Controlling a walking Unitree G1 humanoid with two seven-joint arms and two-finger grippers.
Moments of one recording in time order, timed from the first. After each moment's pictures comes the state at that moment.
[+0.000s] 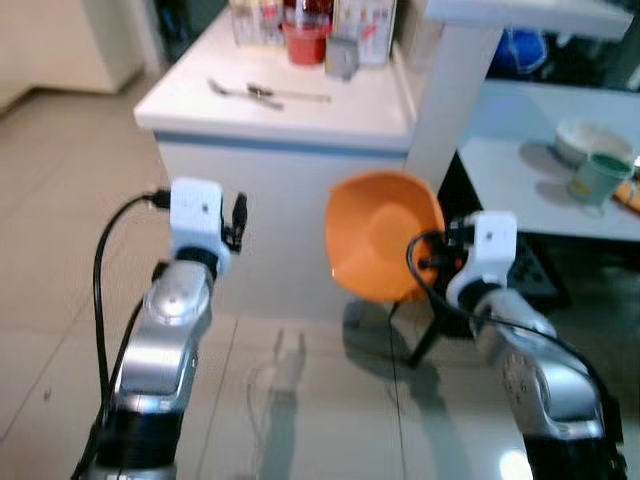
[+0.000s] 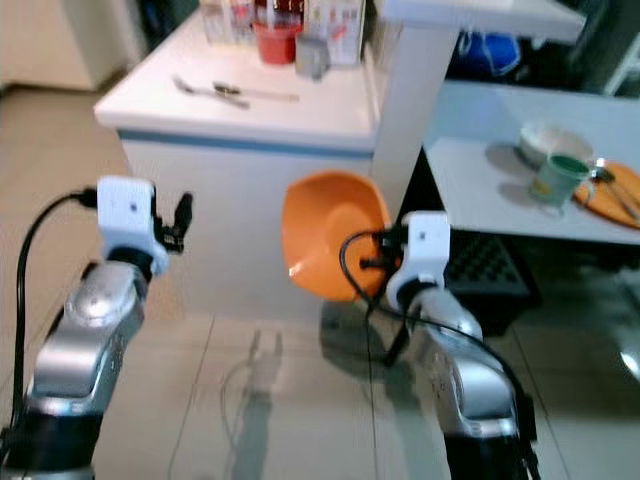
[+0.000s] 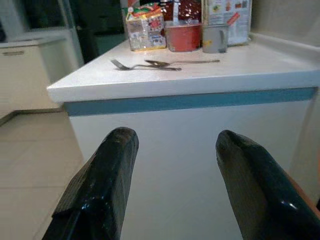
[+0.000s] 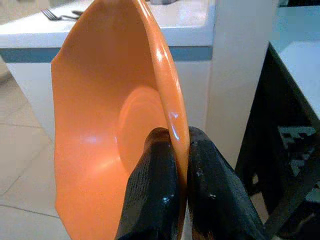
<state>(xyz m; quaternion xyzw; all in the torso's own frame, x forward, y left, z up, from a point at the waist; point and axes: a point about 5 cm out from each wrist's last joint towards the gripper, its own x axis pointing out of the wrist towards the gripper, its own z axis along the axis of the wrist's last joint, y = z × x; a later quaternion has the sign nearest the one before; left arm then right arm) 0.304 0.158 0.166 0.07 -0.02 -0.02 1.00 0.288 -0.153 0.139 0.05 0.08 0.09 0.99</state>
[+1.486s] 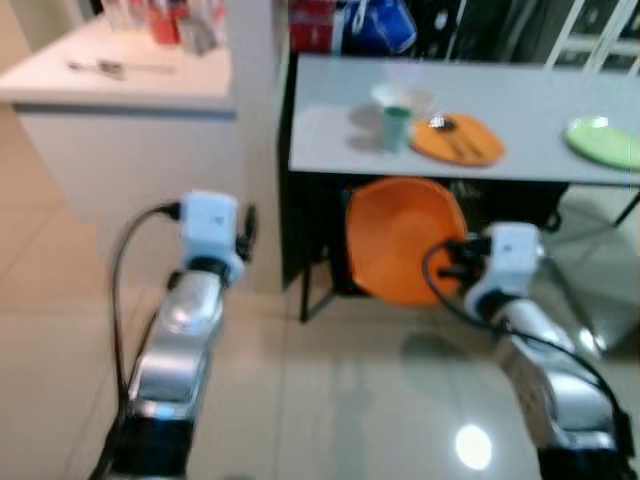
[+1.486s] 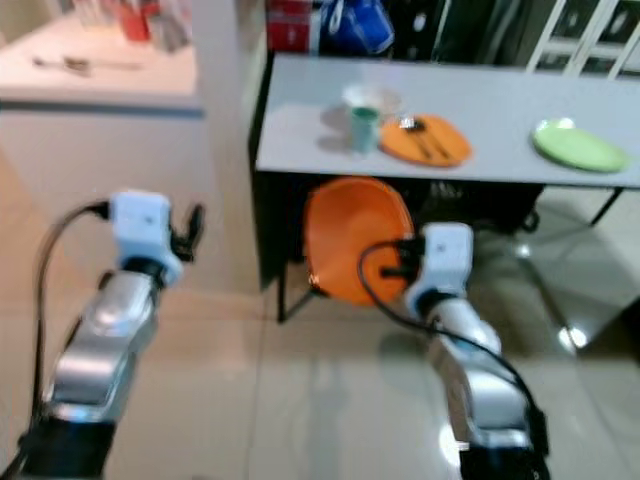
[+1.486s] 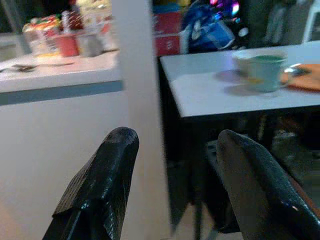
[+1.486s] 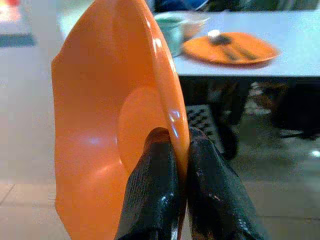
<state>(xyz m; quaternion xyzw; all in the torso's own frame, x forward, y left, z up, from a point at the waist) 0.303 0.149 0.156 0.08 -0.02 -0.03 1.00 0.284 -0.179 0.128 0.03 0.07 0.04 1.00</state>
